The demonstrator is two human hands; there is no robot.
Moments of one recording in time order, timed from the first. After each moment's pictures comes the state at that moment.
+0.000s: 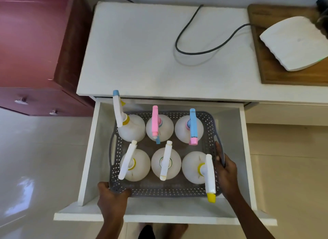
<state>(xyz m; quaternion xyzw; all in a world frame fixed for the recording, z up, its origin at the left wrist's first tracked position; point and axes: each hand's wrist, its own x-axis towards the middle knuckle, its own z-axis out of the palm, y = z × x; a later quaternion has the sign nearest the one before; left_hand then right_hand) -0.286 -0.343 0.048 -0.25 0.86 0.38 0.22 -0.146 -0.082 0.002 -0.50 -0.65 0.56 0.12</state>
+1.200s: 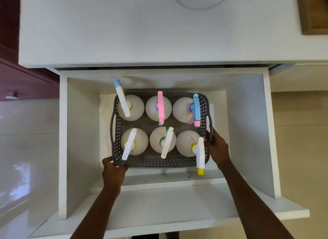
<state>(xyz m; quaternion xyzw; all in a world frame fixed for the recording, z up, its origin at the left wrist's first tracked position) -0.333 -0.347 -0.099 -0.24 0.84 0.33 0.37 -0.165 -0.080 -0.123 -0.54 -0.71 0.46 -0.03</state>
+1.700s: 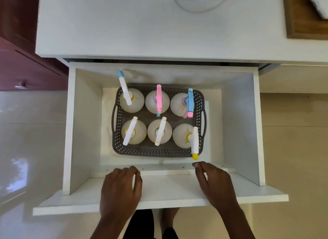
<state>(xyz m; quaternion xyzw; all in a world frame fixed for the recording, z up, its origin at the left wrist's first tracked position) -0.267 -0.356 0.018 0.28 0.92 0.09 0.24 -0.126 -0.166 0.010 -0.36 -0.90 0.22 -0.10</state>
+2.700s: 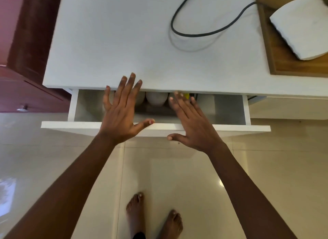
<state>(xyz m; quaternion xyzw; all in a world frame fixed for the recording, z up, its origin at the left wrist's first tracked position) -0.445 -0.221 0.019 0.45 0.88 0.13 0.02 -0.292 -0.046 0.020 -0.06 -1.00 0.07 -0.03</state>
